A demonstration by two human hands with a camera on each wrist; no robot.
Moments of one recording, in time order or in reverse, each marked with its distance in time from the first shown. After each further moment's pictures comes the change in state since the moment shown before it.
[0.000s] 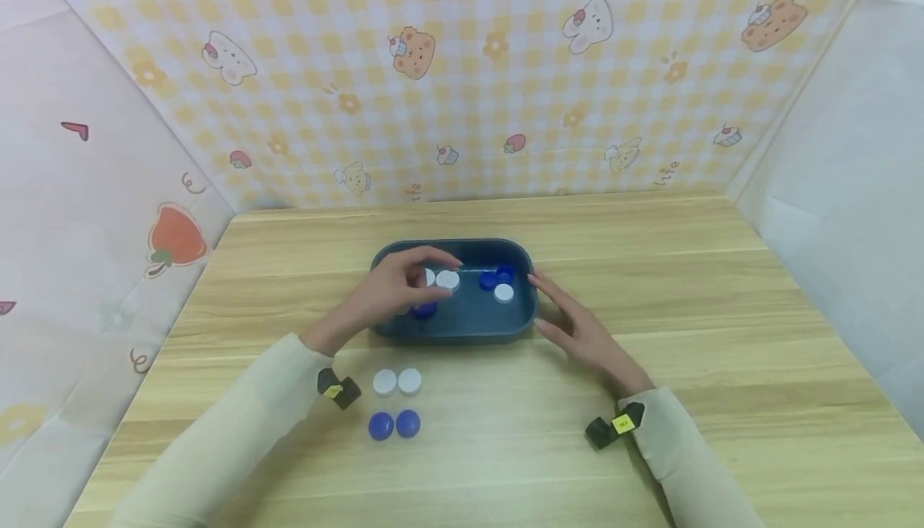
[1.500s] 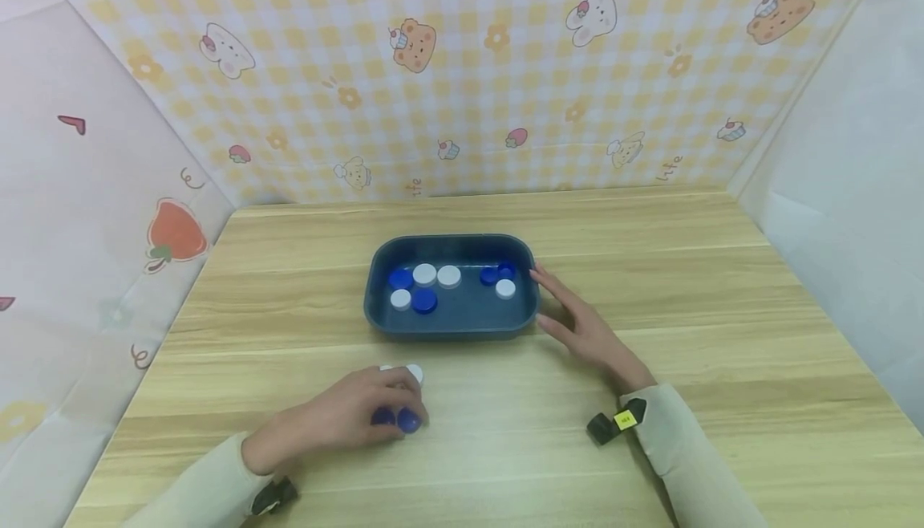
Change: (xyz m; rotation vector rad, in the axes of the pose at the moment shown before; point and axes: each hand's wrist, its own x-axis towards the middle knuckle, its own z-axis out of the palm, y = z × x) left_hand -0.120 -0.029 0.031 0.487 -0.395 0.138; right_hand 0.001 0.002 -0.001 -0.010 0.002 -0.029
